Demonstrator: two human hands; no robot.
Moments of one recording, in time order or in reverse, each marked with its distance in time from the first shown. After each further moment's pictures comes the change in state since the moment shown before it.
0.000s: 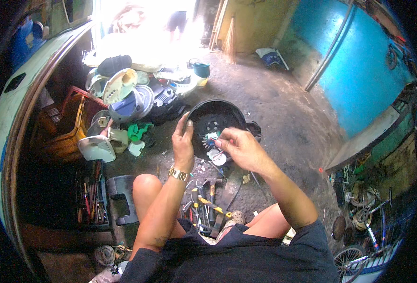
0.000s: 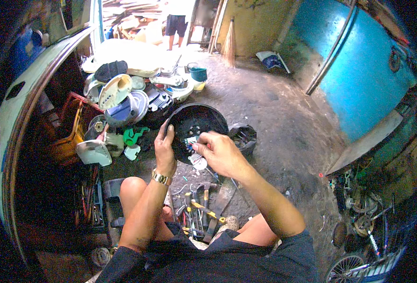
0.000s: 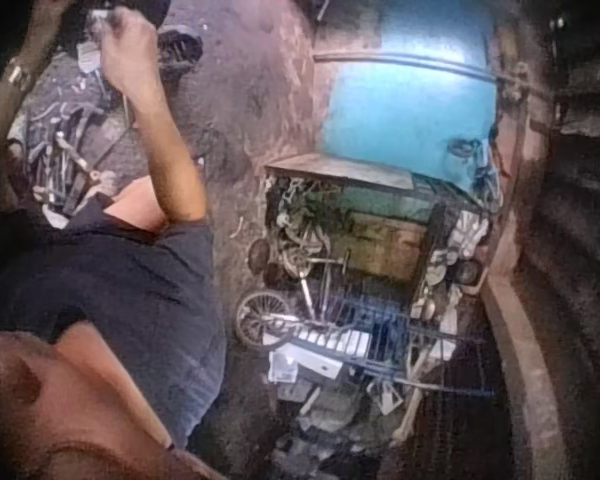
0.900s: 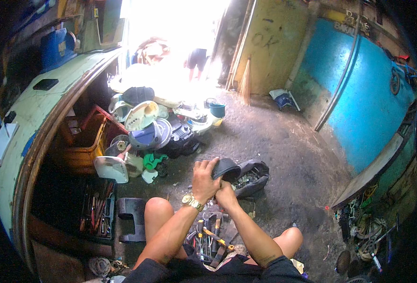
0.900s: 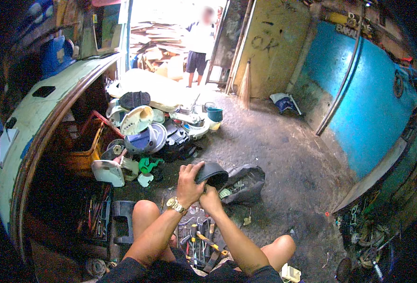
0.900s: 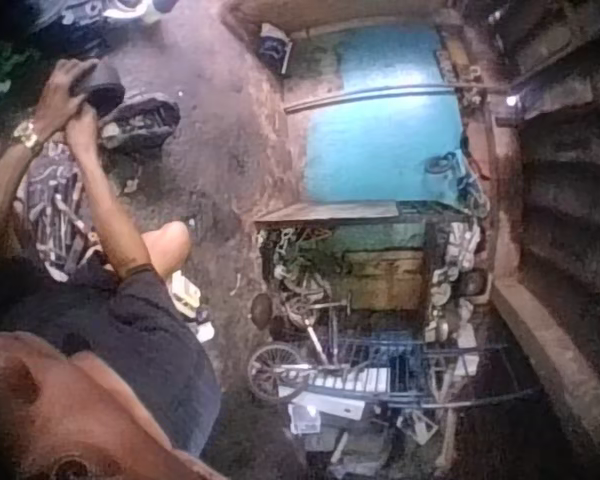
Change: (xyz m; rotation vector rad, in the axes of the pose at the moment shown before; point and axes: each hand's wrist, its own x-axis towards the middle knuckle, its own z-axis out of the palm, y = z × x) left_hand -0.020 0.019 0.010 0.998 -0.114 0.595; right_hand 0.006 0.083 0.138 0.400 0.158 0.258
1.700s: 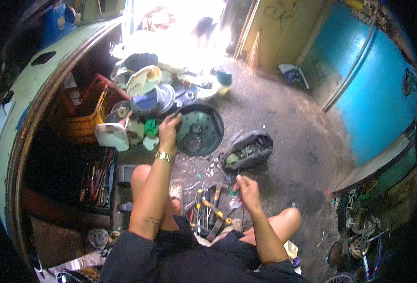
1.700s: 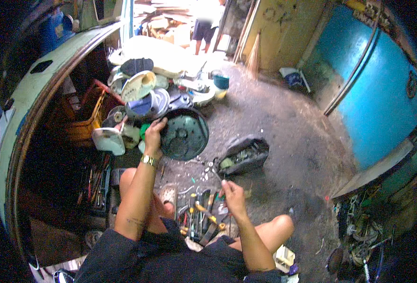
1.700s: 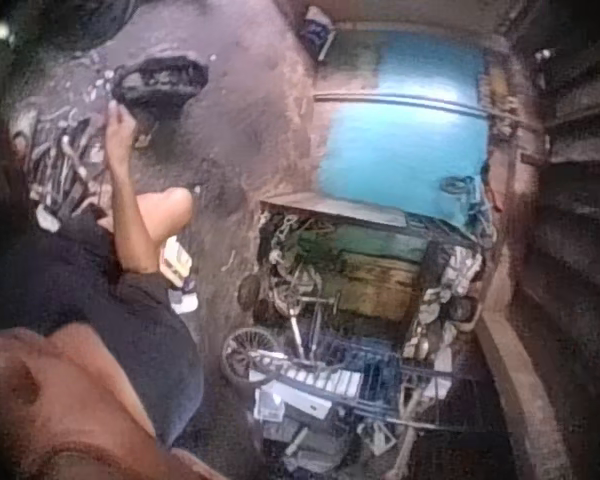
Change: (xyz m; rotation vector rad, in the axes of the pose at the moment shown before) left_hand 0.016 -0.114 -0.035 -0.838 0.212 -0.784; right_hand -0.108 0.028 -0.069 0.145 0.002 0.177
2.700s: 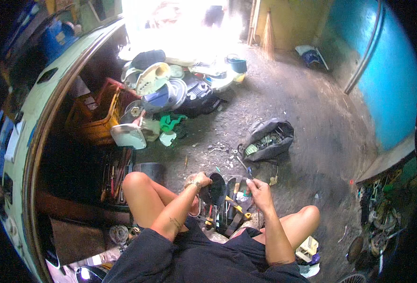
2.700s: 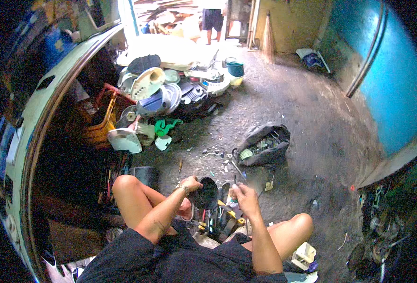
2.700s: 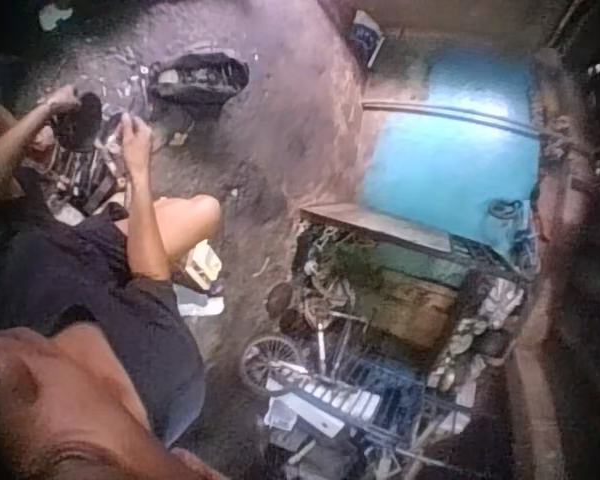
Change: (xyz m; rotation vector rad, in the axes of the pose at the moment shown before) left_hand -0.087 -0.225 -0.081 1.537 -0.485 -0.605; right_hand 0.003 0.044 -0.007 0.025 -0.066 0.146
